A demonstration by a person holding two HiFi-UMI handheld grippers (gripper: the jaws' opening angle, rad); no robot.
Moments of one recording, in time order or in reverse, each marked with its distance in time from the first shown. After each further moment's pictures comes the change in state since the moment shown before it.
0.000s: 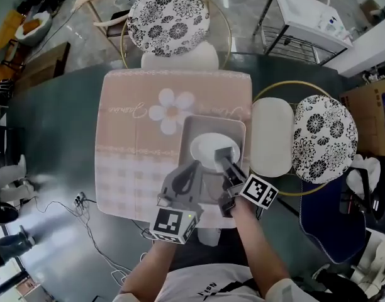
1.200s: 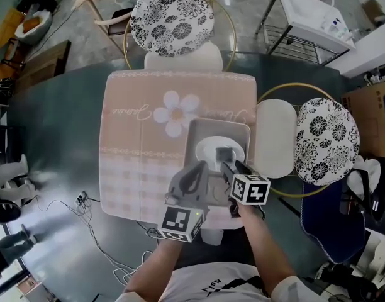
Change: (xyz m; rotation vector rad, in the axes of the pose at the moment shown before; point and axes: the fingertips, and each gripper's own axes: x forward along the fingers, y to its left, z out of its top) left arm 0.011 0.008 -0.004 -0.028 0.045 0.002; right arm 0.010 -0.017 -0.017 -0.556 0.282 -0.312
